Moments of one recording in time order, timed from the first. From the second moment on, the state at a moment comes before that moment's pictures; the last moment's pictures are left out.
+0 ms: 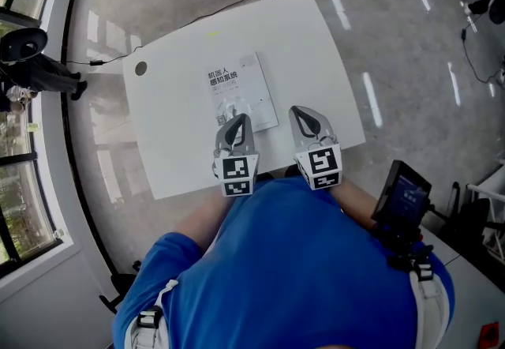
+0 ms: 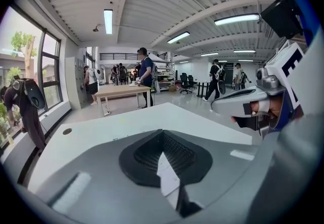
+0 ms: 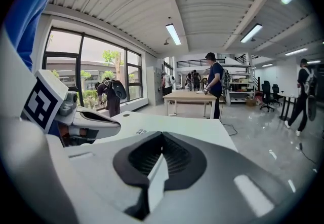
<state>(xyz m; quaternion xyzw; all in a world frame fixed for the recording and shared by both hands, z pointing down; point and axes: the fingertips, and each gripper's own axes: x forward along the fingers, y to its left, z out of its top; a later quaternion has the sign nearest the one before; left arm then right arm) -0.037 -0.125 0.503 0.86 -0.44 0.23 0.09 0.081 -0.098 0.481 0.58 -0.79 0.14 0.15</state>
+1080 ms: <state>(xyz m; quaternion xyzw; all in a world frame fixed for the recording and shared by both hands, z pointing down) 0.041 -0.154 0.625 0.75 -0.47 0.45 0.16 0.143 -0.161 0.533 0.49 -0.84 0.19 0.15</state>
